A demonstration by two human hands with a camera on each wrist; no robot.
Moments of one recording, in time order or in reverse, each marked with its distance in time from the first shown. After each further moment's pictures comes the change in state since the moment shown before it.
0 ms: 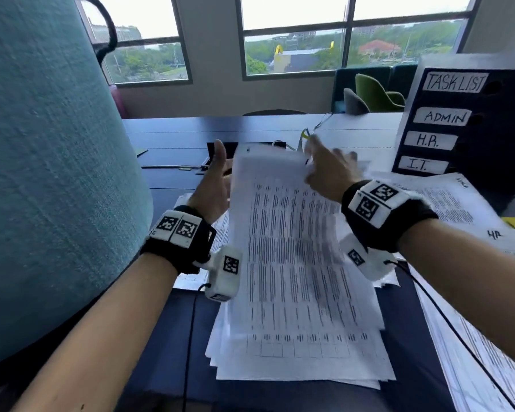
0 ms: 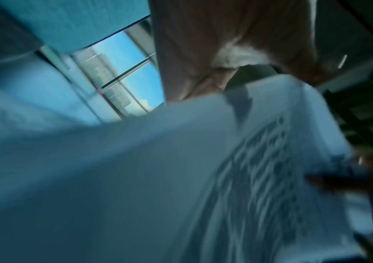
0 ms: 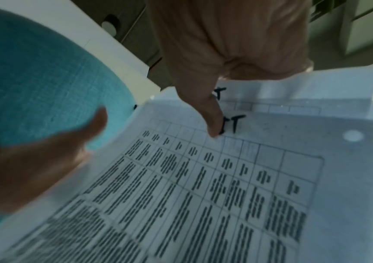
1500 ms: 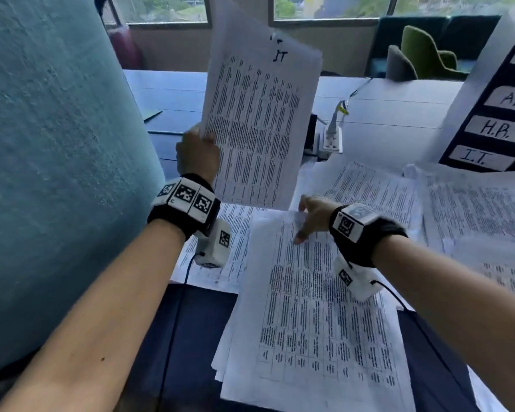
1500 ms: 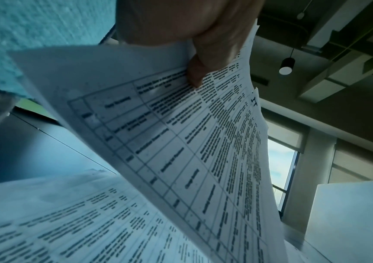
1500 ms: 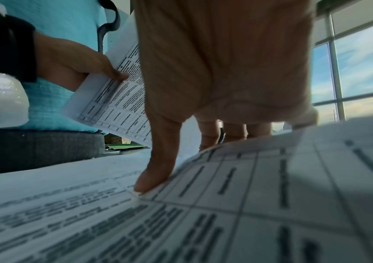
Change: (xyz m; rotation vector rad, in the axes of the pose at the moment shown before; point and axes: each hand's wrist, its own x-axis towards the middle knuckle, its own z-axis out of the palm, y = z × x) left_hand 0.053 0.001 -0.062 0.804 0.872 0.058; right_hand 0.041 0.007 0.111 -0.089 -0.722 0.124
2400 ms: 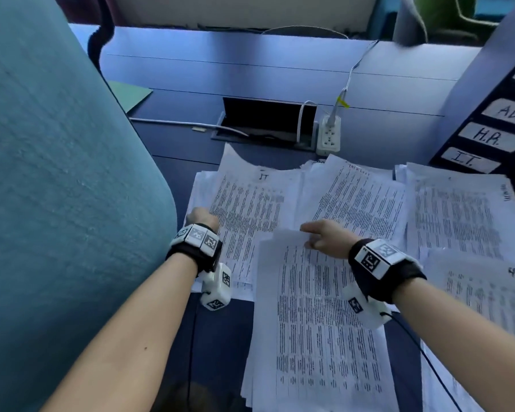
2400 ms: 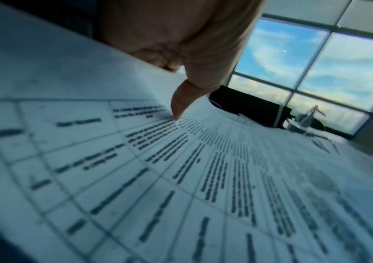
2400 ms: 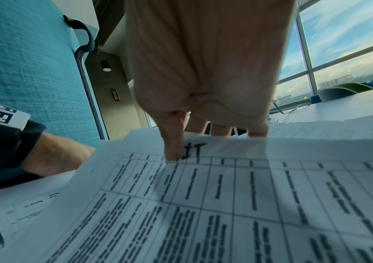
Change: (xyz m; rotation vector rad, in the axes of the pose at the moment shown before) left_hand -0.017 -0.041 0.002 0.416 -0.516 -0.656; right_hand -0.040 0.014 -0.023 0.321 -0.188 -0.172
